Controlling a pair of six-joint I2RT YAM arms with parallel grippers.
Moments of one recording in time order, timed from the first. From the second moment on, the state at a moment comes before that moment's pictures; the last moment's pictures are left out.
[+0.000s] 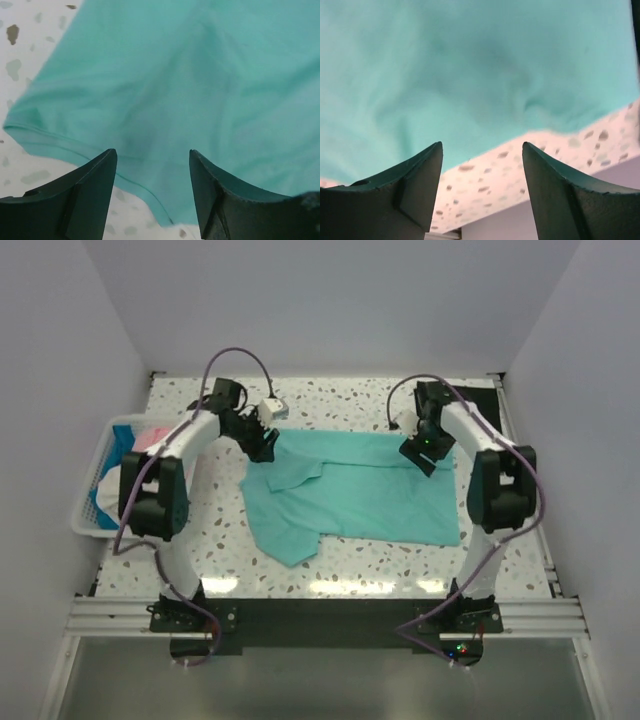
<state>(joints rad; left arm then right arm) -0.17 2.04 1.58 -0.63 0.55 0.62 0.13 2.08 1.68 -1.01 0.08 -0.72</state>
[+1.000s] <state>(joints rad) -0.44 1.10 0.56 -0.70 0.46 1.21 0.20 1.43 0.74 -0.85 0.11 -0.90</state>
